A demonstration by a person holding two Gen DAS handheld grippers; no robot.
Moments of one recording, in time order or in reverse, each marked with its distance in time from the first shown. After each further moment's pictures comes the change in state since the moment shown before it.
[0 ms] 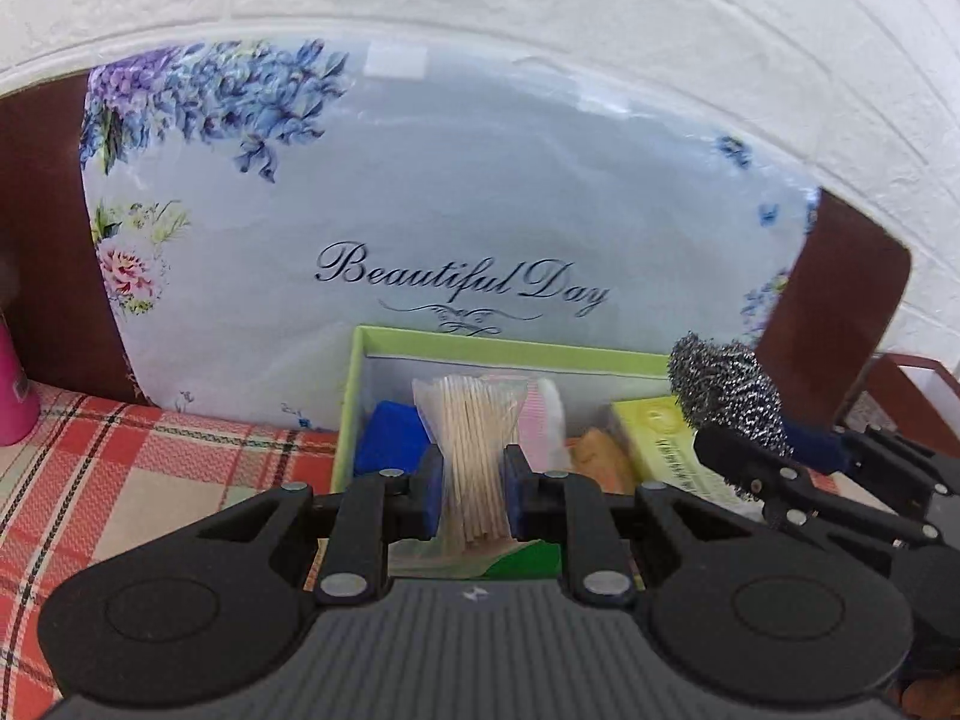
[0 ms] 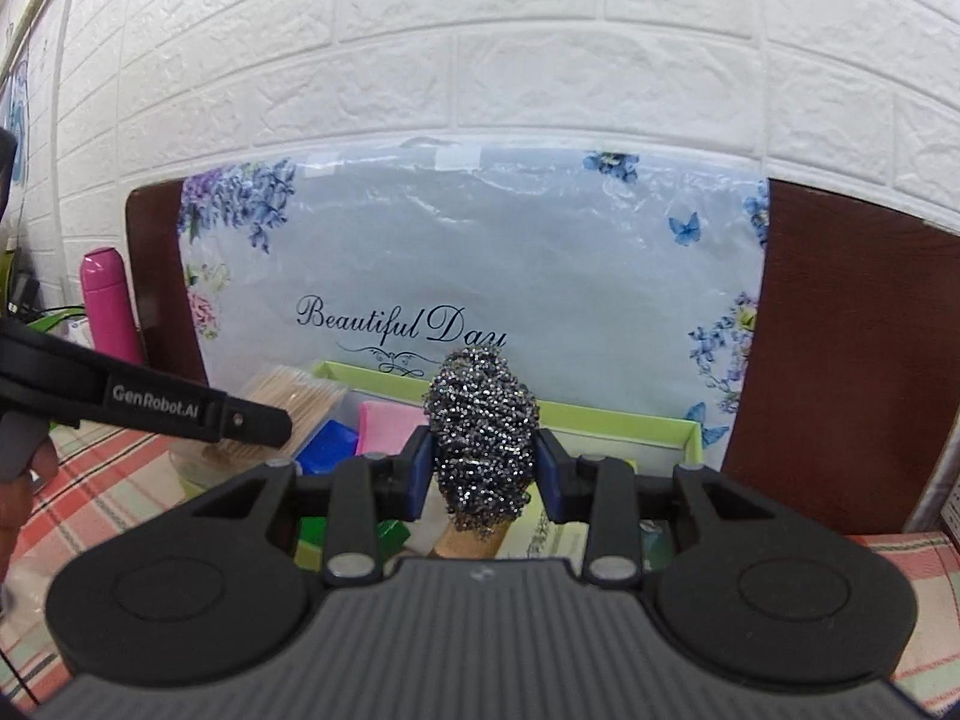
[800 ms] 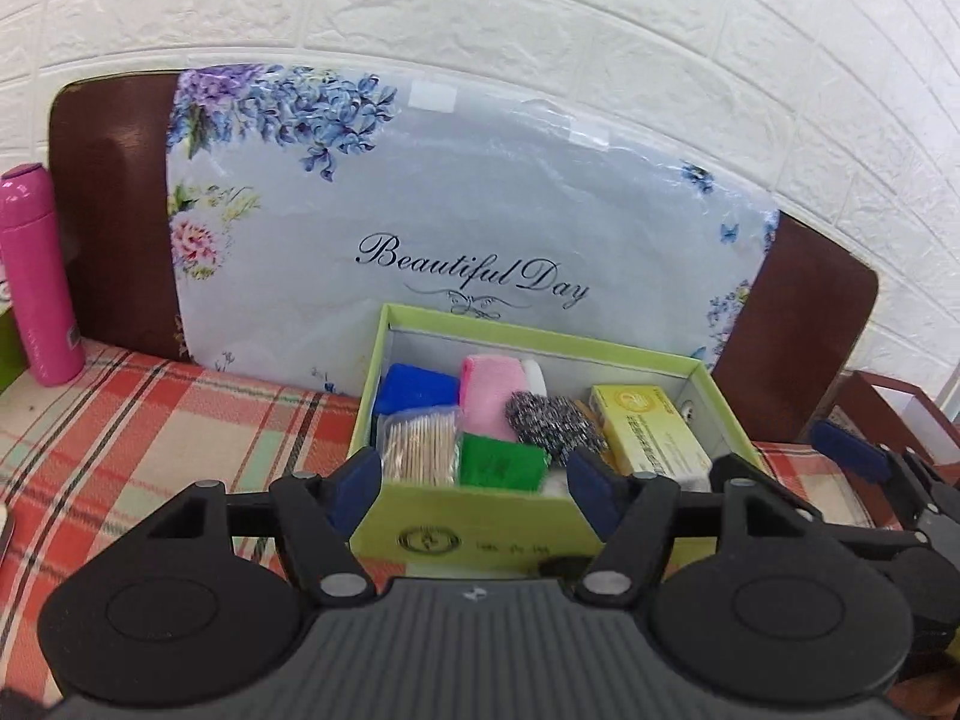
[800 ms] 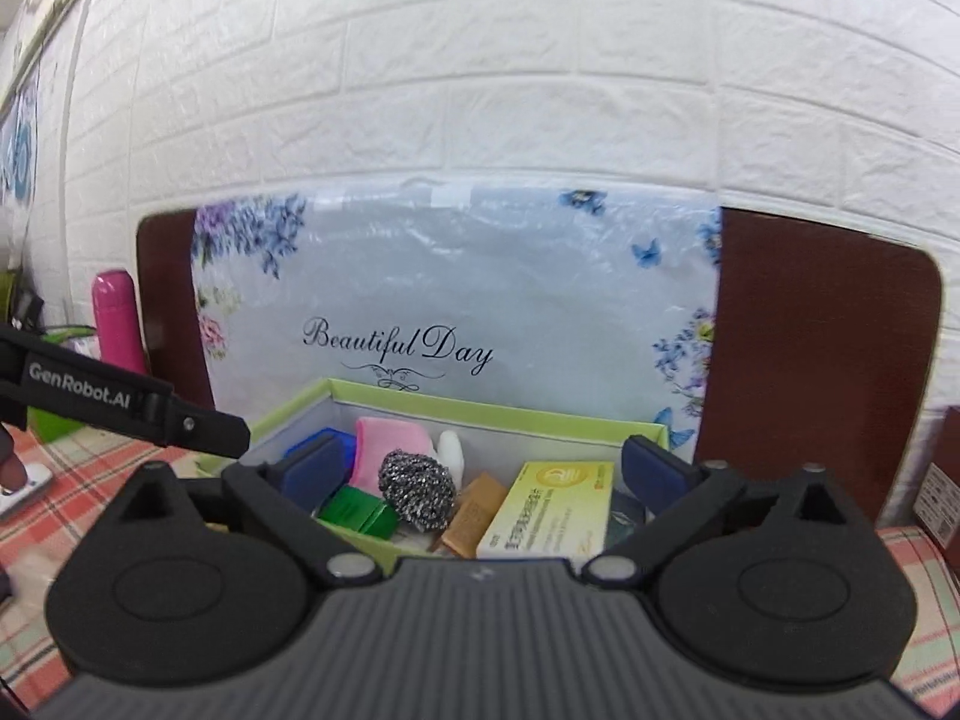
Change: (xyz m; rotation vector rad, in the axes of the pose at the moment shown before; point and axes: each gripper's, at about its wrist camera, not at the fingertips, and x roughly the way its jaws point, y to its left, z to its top) left arm -0.072 -0.008 -0.041 -0.069 -0.066 0.006; right arm -0.060 0.003 -0.025 0.014 -0.101 -0.022
